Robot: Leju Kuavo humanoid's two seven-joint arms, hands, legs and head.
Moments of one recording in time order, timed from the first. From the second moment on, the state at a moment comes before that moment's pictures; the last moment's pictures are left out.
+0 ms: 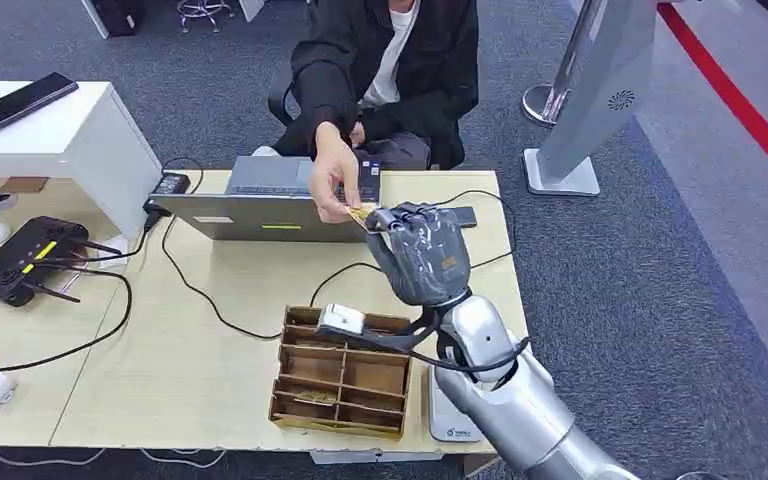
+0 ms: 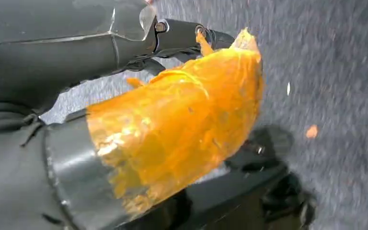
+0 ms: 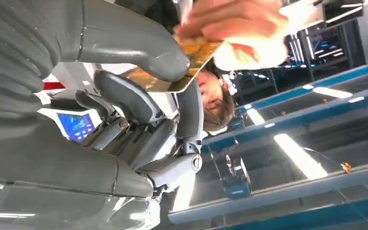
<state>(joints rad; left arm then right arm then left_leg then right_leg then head) -0.15 -0.06 -1.33 -0.11 1.05 0.24 -0.10 -0.44 0.06 0.62 -1.41 1.24 -0.44 0.00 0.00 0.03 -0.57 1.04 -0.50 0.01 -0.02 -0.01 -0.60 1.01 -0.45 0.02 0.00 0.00</state>
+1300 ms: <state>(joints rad) -0.10 -0.03 -1.29 -0.08 1.08 0.59 -0.14 -0.23 0.05 0.65 -1.61 0.68 -0.50 -0.30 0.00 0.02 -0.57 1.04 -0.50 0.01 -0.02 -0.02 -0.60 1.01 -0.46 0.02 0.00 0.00</state>
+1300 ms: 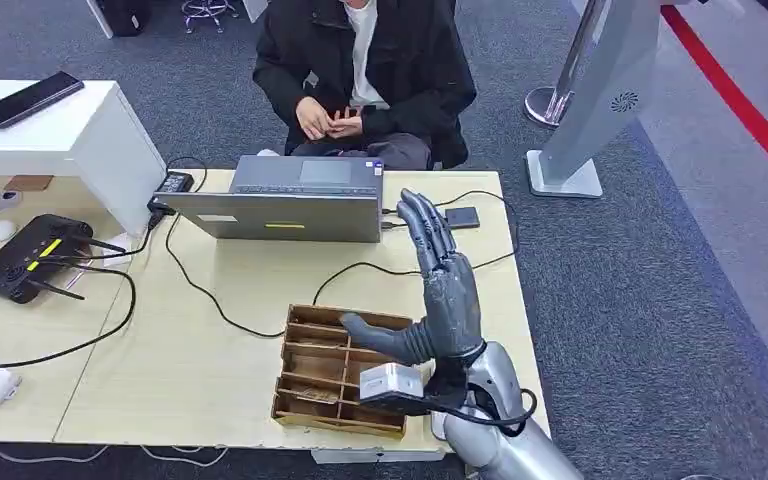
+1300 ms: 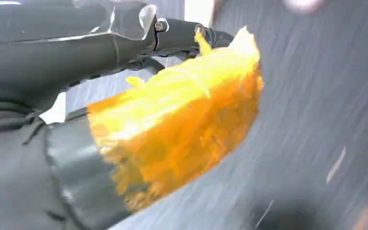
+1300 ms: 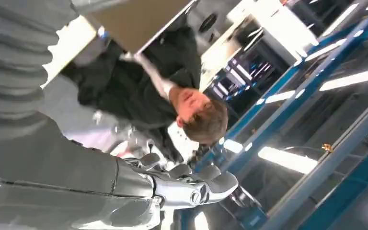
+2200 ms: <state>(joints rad) -0.12 -0.08 -1.29 -0.10 1.16 0.58 -0.20 0.07 0.02 0.59 -1.82 0.13 -0.09 -0.56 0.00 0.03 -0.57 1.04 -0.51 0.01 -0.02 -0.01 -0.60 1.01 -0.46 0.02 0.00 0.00</state>
